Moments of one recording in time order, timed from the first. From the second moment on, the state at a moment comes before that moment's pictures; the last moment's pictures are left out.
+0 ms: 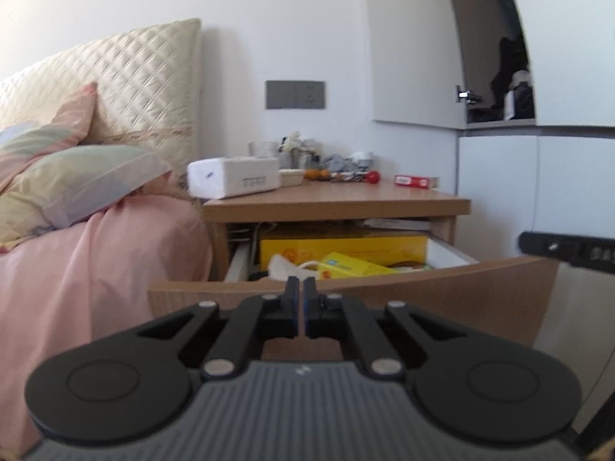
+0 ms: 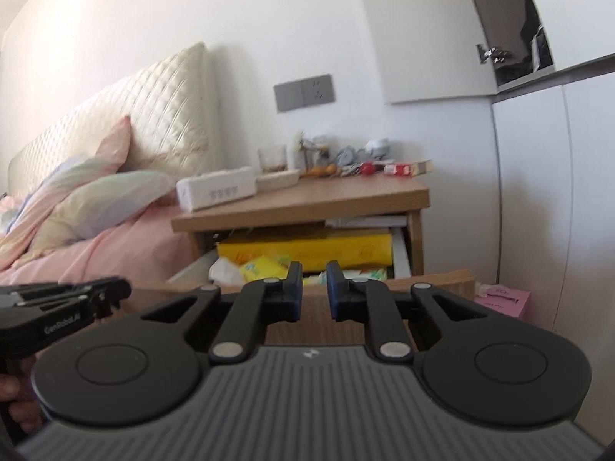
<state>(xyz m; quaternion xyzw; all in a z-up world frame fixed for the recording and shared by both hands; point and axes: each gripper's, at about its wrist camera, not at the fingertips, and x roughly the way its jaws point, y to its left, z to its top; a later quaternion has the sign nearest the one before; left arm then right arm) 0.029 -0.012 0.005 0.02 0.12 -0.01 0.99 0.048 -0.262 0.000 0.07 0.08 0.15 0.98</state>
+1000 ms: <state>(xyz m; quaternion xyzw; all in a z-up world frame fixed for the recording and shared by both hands) 0.050 -0.018 -0.004 0.05 0.14 0.01 0.99 0.065 -0.239 -0.015 0.02 0.12 0.13 0.98</state>
